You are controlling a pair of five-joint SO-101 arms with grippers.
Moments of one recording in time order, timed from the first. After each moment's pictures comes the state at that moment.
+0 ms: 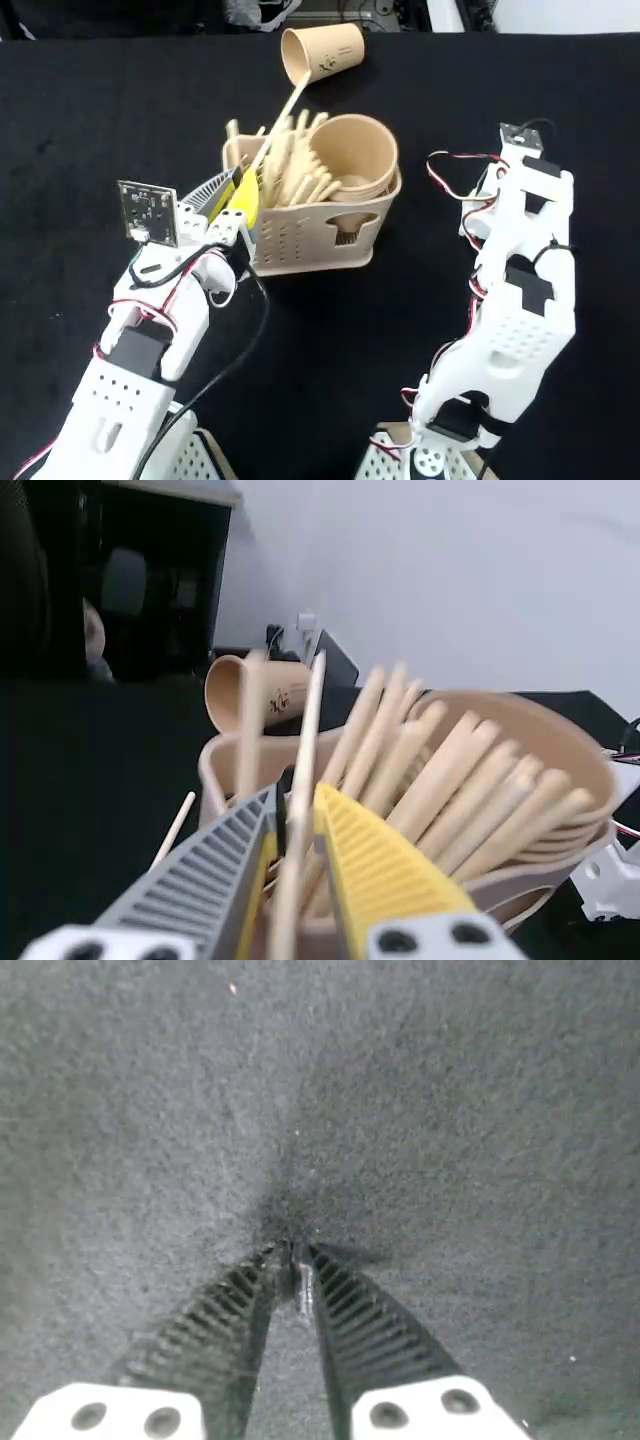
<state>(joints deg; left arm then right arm) 15.6 -69.8 70.3 15.5 13.0 21.8 29.0 1.3 65.6 7.5</state>
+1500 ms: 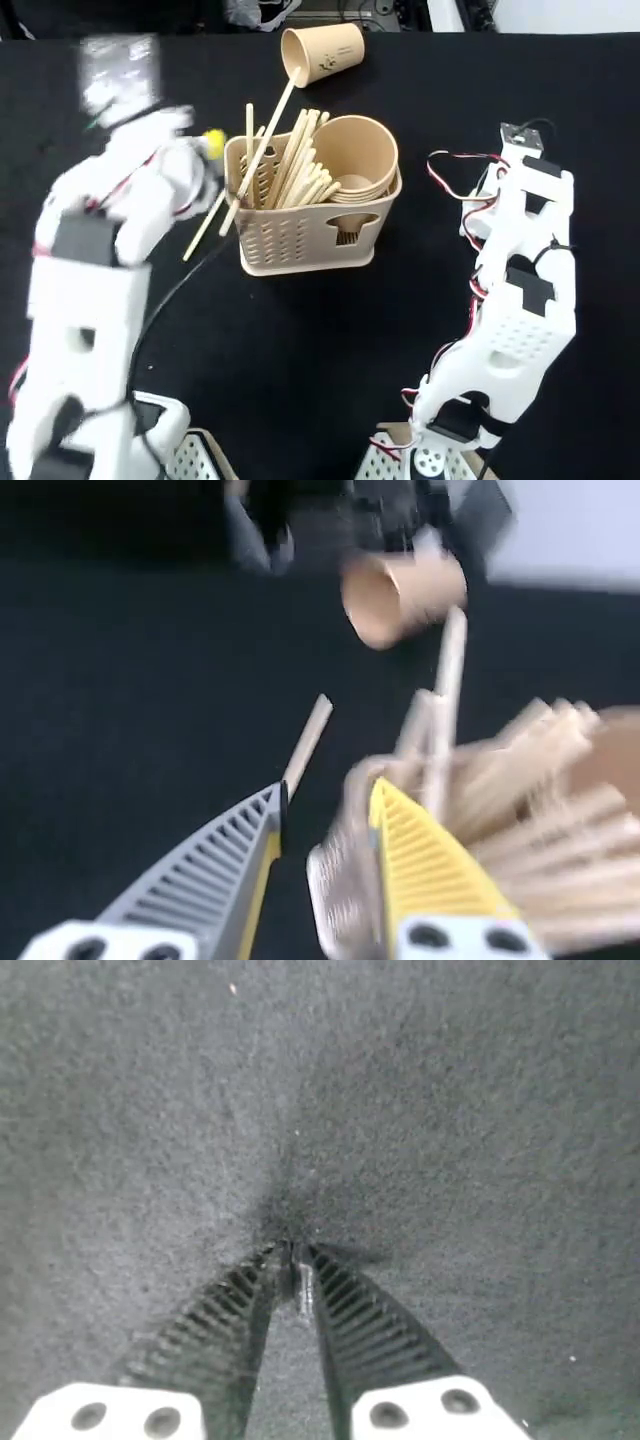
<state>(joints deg) 7.6 -30.1 5.8 71.0 4.0 21.8 29.0 1.3 65.6 7.5</state>
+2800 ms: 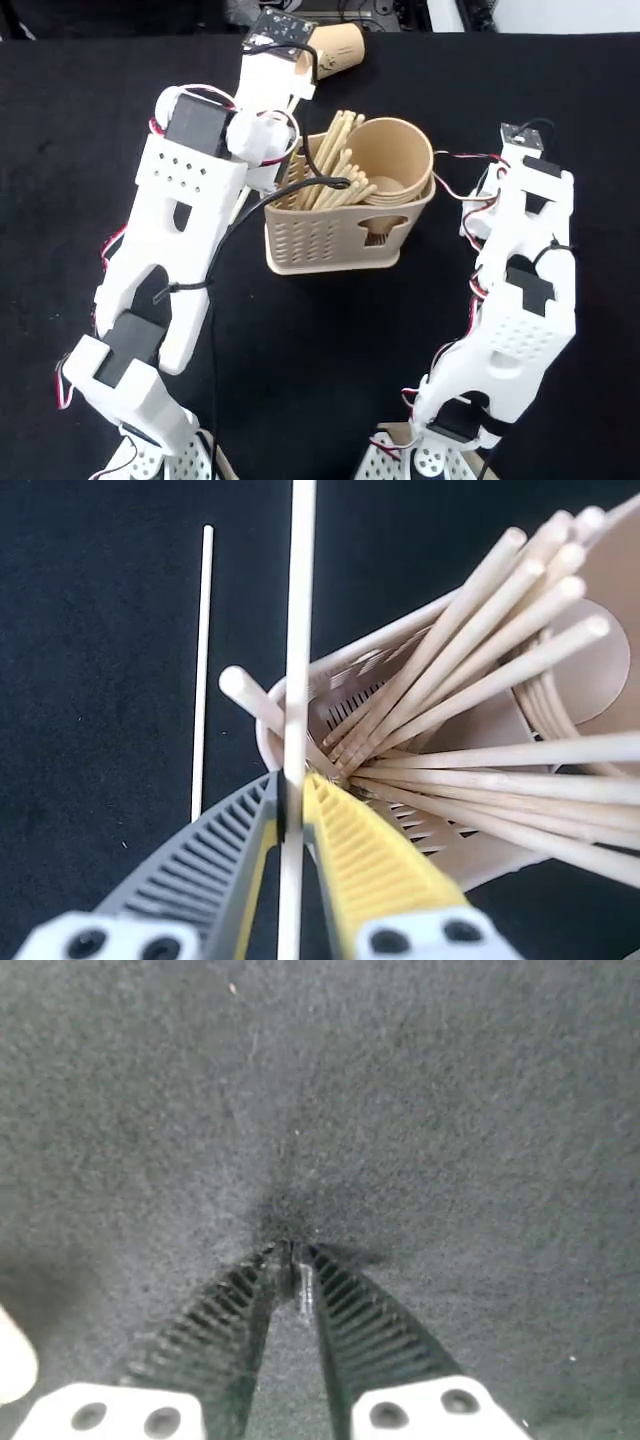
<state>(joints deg) 20.2 10.3 -36.4 100.2 -1.0 21.8 29.0 1.3 65.6 7.5</state>
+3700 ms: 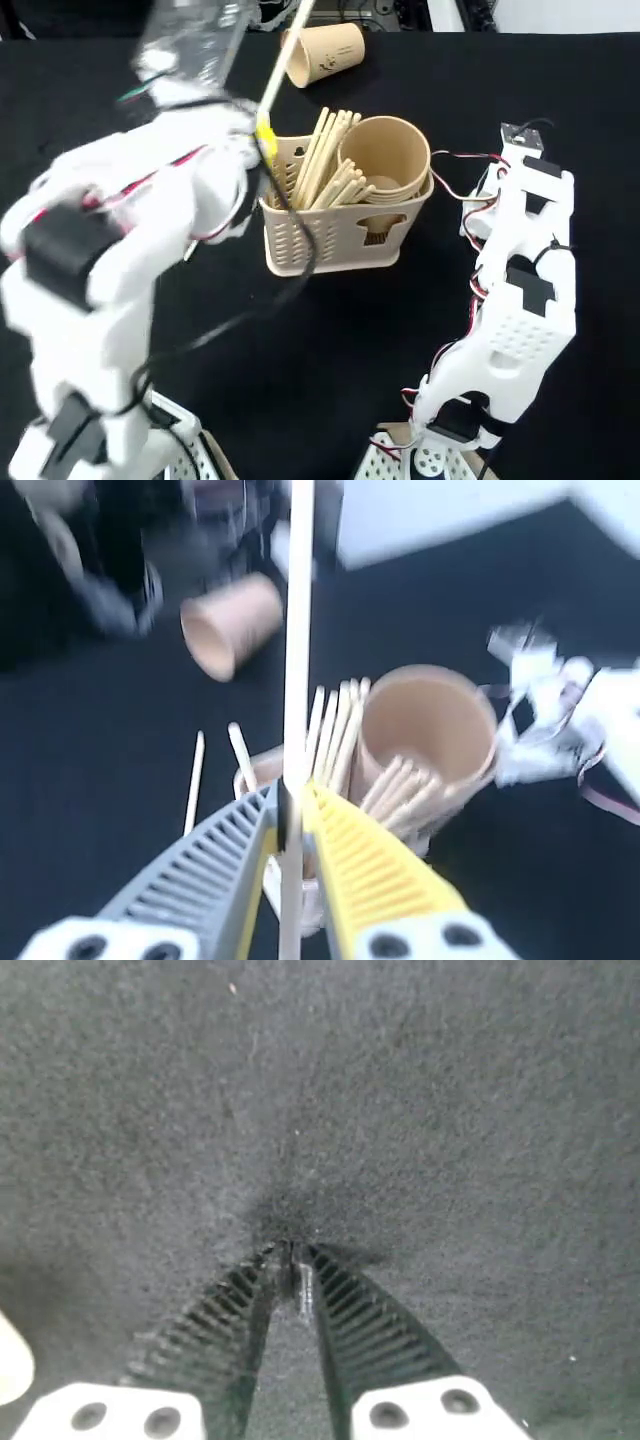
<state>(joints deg) 22.9 -21.0 -39.3 96.5 2.0 21.8 29.0 1.3 65.6 7.5</state>
